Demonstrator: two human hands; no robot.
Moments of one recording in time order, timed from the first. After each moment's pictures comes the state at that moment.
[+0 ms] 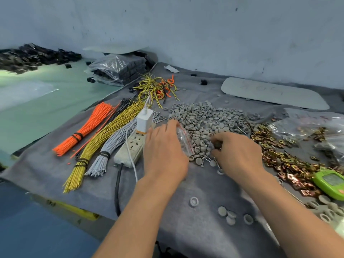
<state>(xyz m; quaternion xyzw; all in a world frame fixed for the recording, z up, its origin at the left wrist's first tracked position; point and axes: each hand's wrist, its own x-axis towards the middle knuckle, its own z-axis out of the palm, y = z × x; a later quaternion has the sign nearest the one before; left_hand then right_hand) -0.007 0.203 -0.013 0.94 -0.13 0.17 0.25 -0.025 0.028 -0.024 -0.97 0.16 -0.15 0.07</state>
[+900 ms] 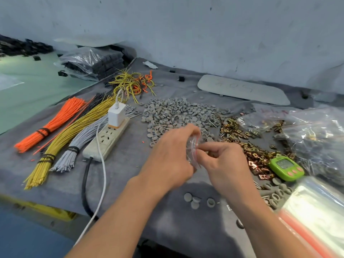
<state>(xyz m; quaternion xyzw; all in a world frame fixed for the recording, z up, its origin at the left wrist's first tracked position) -0.046 0.158 -0.010 0.87 -0.33 0.10 0.35 -0.112 0.025 -0.016 -0.83 0.09 -0.20 0.51</state>
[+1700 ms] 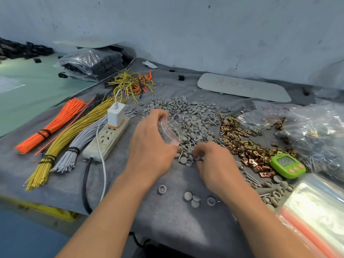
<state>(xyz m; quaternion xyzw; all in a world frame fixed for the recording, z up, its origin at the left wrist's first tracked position) -0.034 0.177 -0.005 0.88 -0.17 0.16 0.41 -0.088 0.016 -0.041 -0.96 0.13 -0.10 0.21</state>
